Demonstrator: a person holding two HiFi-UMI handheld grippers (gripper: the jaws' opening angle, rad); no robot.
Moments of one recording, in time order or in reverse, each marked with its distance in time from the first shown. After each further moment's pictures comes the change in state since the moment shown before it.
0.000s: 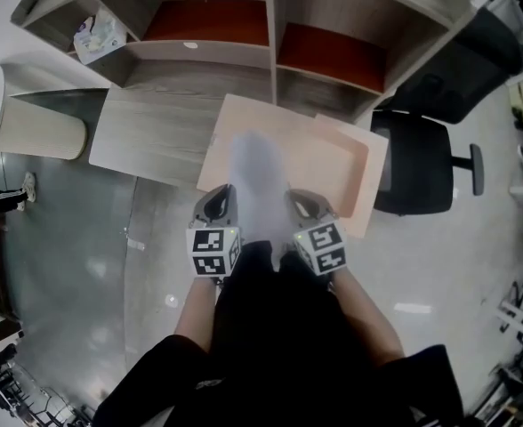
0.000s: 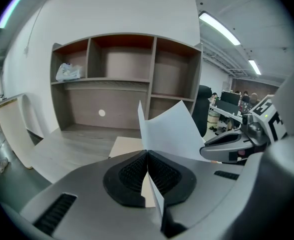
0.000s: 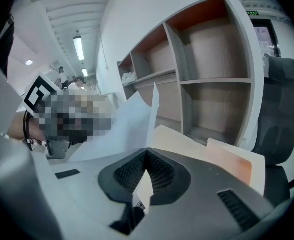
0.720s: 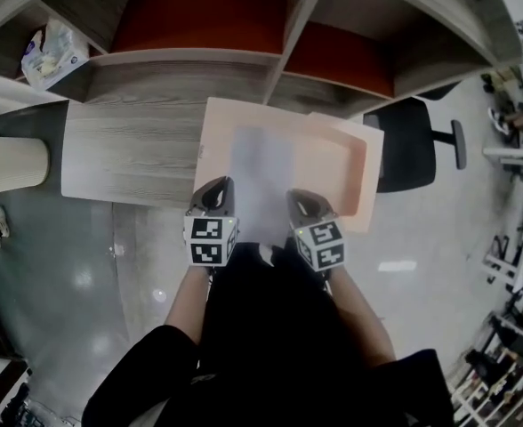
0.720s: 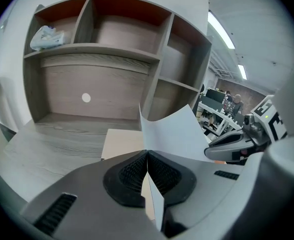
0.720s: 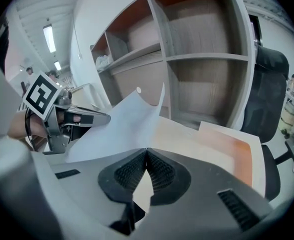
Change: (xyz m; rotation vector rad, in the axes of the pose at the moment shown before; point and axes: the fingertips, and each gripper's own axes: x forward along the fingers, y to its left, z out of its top) left arm 0.088 0.049 -0.015 0.025 0.127 -0.227; right arm 0.062 -0.025 -0.018 0.146 0.150 -0.202
